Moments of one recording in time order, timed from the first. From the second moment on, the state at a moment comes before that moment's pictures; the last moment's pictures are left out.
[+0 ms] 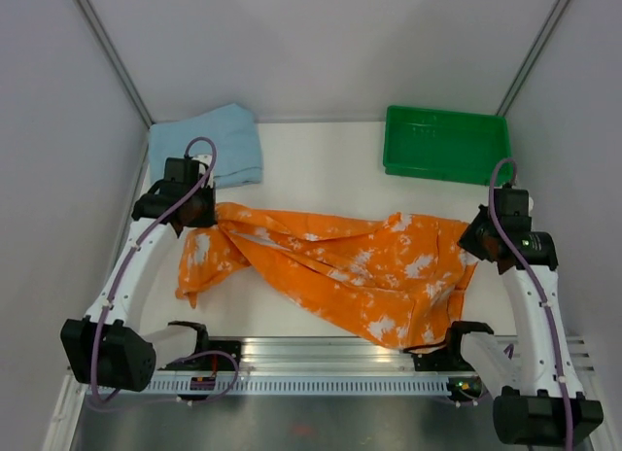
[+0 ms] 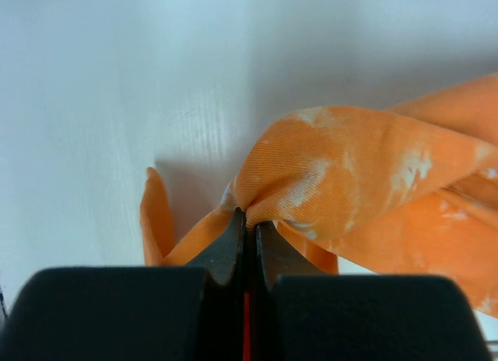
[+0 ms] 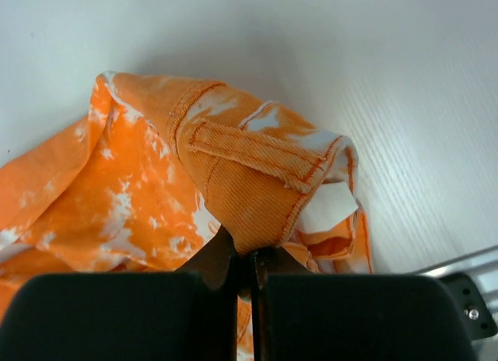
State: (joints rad) left arm -0.14 1.19 1.11 -0.83 -0.05 -0.08; right arm -0.07 0.87 0.99 -1.04 0.06 0.55
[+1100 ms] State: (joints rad) left arm -0.09 1.38 1.25 -0.81 -0.24 -0.28; right arm -0.16 1.49 1.36 -0.73 0.06 0.30
